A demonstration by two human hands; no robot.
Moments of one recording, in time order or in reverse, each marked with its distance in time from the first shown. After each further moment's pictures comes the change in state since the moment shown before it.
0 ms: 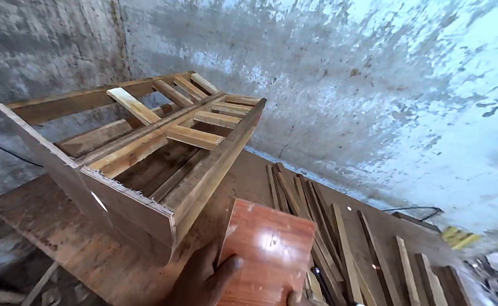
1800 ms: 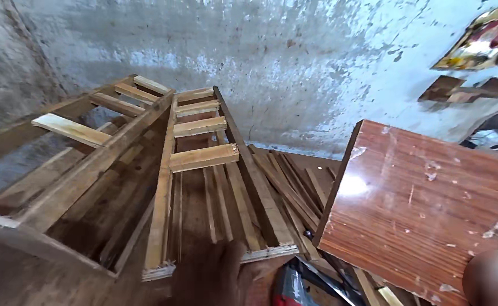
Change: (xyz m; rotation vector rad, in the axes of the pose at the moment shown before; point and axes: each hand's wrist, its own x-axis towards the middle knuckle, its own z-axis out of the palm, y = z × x) left_hand 0.016 0.067 0.001 1.064 0.220 0.484; right_hand 0.003 -0.175 -0.084 -0.169 0.474 -0.403
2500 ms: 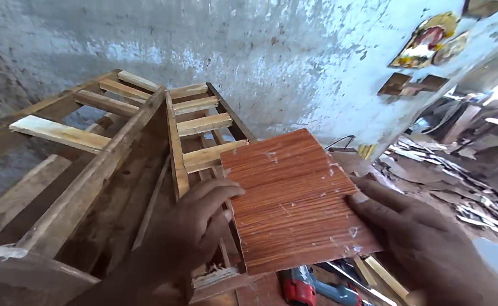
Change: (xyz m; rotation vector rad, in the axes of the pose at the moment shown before) left_hand 0.080 -0.137 -0.030 -0.622 -0.274 0.330; right_hand -0.020 -0.073 0.216 -0.363 -0.230 0.337
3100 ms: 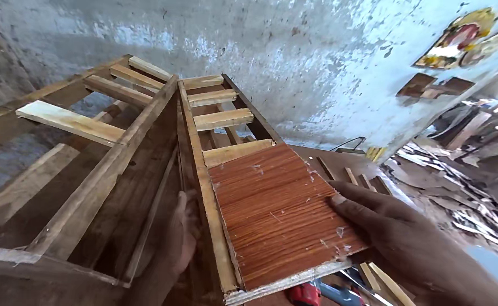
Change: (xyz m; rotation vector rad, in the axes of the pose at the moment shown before) left_hand -0.051 -0.073 0.045 -1.285 0.521 -0.851; right_hand 0.027 -0.005 0.054 -0.087 -0.159 0.229
